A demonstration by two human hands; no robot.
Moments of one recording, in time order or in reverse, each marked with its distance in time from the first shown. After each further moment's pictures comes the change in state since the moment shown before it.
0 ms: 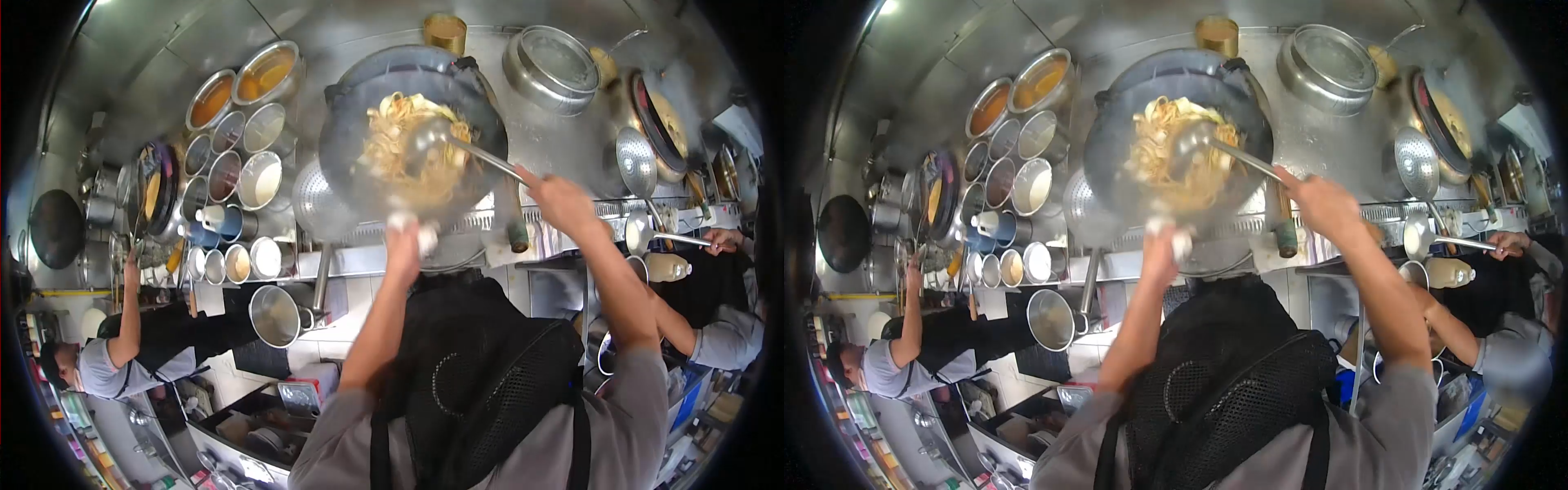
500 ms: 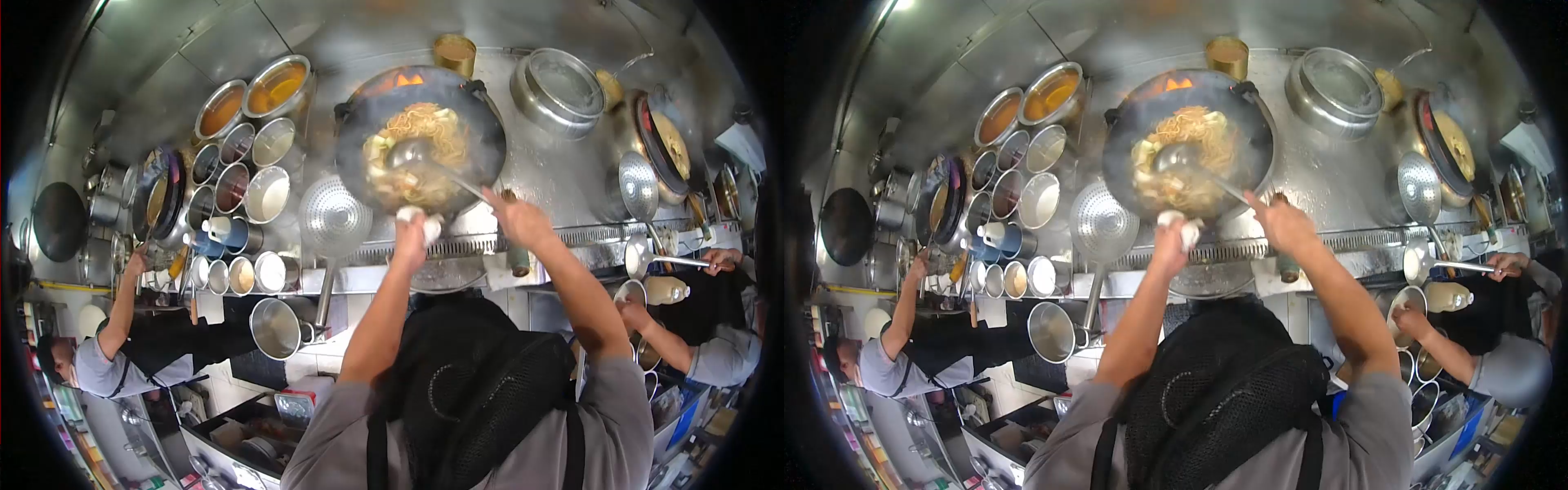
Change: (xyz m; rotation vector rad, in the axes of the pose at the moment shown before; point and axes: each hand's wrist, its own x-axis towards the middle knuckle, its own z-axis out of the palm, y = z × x) left_hand 0.077 0.002 0.010 0.049 -0.003 -0.030; right_hand 0.057 -0.035 0.039 0.190 0.050 -0.006
